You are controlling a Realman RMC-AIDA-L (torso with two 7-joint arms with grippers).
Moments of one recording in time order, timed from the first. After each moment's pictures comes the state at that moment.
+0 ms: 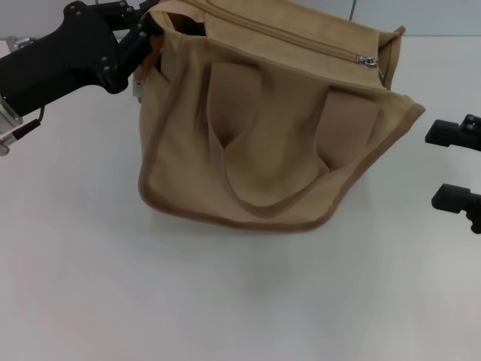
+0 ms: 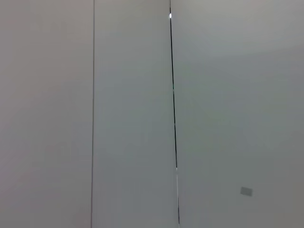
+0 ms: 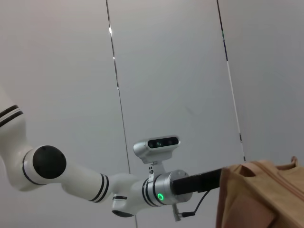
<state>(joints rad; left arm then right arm) -0.59 -2.06 0.50 0.56 1.68 1.73 -1.07 0.37 2.02 -0.55 -0.71 -1.76 -2.11 1.25</state>
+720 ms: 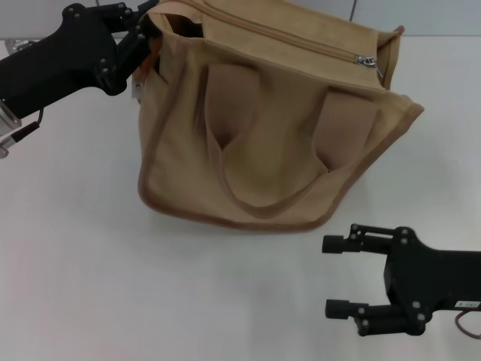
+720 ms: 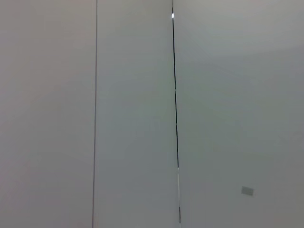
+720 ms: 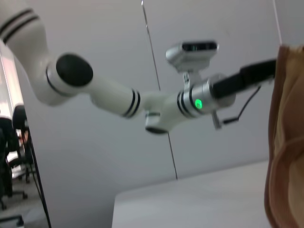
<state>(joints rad) -0.58 -2.06 0.50 0.56 1.68 1.73 -1.08 0.41 2.07 -0.71 -0.44 -1.98 -1.89 0.94</state>
